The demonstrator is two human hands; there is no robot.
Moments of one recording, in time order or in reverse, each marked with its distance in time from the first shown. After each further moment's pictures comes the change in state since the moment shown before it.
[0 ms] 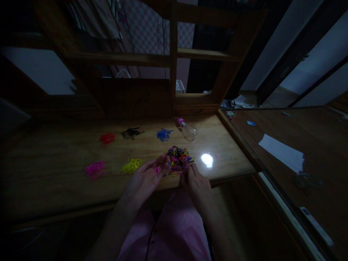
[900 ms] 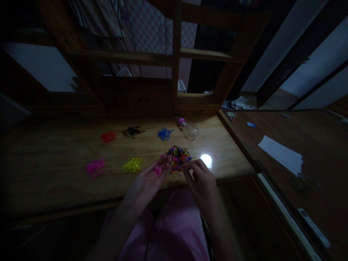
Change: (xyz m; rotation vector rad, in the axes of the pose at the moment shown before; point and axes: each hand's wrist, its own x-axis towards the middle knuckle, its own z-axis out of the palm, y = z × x) left_hand -0.009 -0.010 0.011 -0.036 0.075 0.032; right_hand 0.002 -0.016 -0.042 0.498 0.233 0.020
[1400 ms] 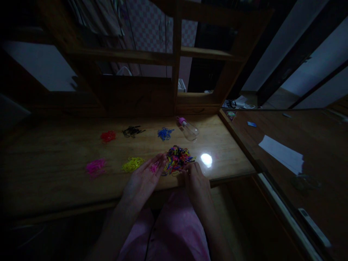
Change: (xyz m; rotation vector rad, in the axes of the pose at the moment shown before) left_hand 0.008 0.009 -0.011 0.002 0.003 0.098; right_hand -0.005 0.019 0.028 -0.170 -0.078 0.107
